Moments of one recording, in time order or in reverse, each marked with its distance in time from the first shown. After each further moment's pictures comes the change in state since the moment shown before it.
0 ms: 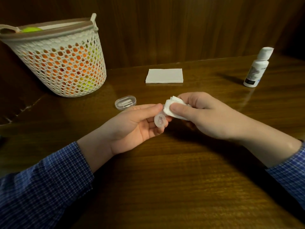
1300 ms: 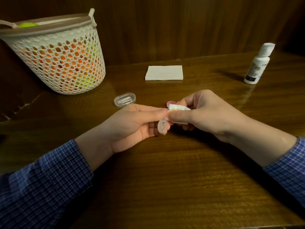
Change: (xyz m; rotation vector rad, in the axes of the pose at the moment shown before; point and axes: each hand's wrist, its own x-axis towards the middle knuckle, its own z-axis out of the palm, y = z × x) left_hand -0.001 -0.003 -0.003 0.186 0.012 -0.021; right_hand 0.002 -0.002 0.008 0.189 0.125 0.247
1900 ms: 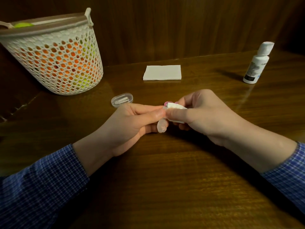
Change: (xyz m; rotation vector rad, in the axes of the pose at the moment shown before) left_hand -0.001 -0.006 0.009 0.069 0.143 0.173; right_hand 0.001 0.001 0.006 0.005 0.131 0.062
